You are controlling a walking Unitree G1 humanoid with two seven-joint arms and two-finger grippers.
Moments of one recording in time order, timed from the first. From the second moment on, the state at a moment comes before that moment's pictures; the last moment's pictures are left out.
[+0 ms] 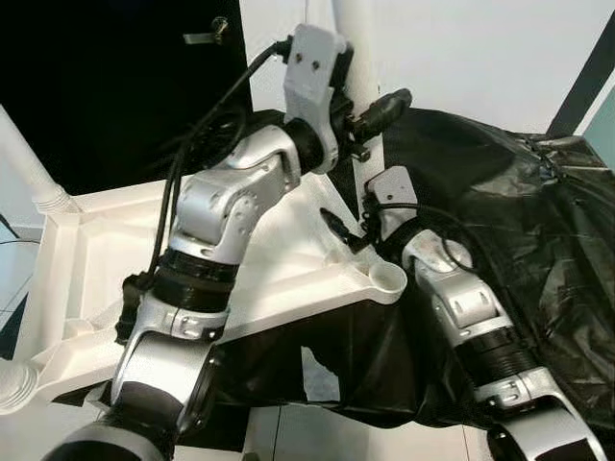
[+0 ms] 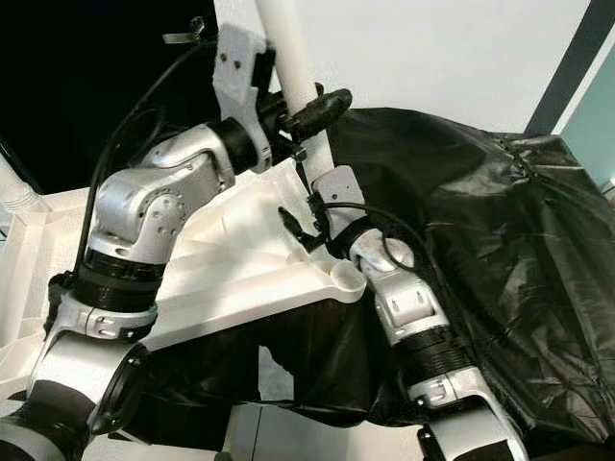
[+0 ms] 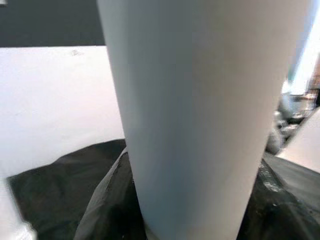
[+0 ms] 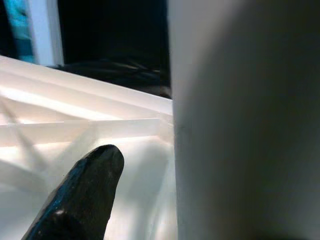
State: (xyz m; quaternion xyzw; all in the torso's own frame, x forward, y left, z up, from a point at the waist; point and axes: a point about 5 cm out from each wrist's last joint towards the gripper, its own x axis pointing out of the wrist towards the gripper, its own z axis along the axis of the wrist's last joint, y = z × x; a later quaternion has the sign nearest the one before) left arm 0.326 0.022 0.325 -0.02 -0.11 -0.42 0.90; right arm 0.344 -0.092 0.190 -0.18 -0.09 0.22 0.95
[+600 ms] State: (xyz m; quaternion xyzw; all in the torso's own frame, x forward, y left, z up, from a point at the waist) left arm 0.326 0.007 0.328 0.00 -0.11 -0.39 0.92; right arm 0.355 -0.092 0.191 -0.22 -0.11 0.11 0.96
